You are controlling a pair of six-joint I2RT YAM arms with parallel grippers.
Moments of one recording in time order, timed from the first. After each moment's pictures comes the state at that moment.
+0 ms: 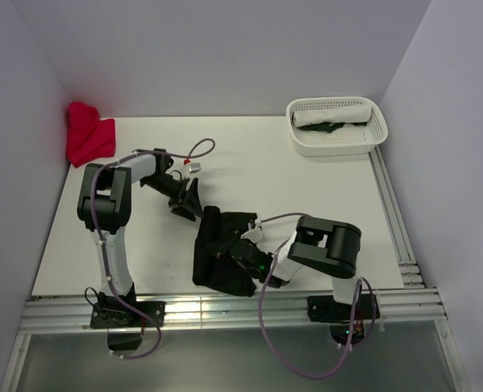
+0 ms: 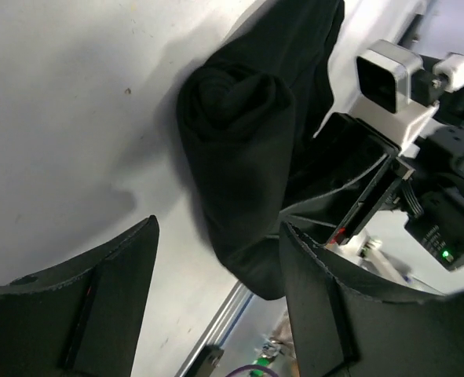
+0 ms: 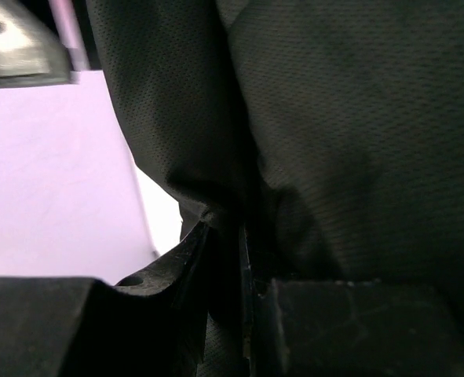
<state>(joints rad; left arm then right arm) -0.18 2.08 1.42 -0.99 0.90 0.23 1.18 1.87 0.52 0.86 0.41 1.59</state>
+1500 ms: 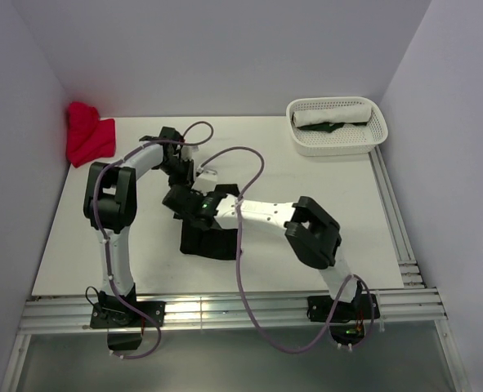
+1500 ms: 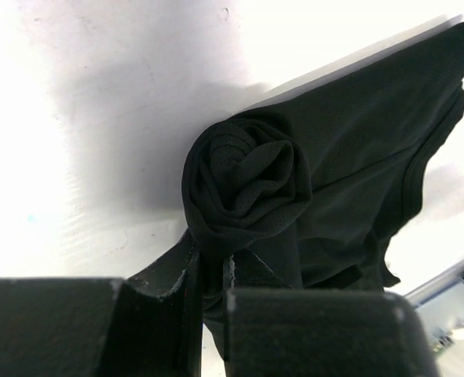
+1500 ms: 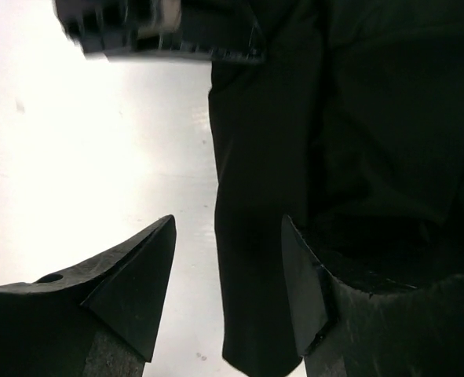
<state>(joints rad) -0.23 2.12 1.58 -0.80 0.42 -0.11 1.10 2.04 1.61 -0.50 0.54 1.16</state>
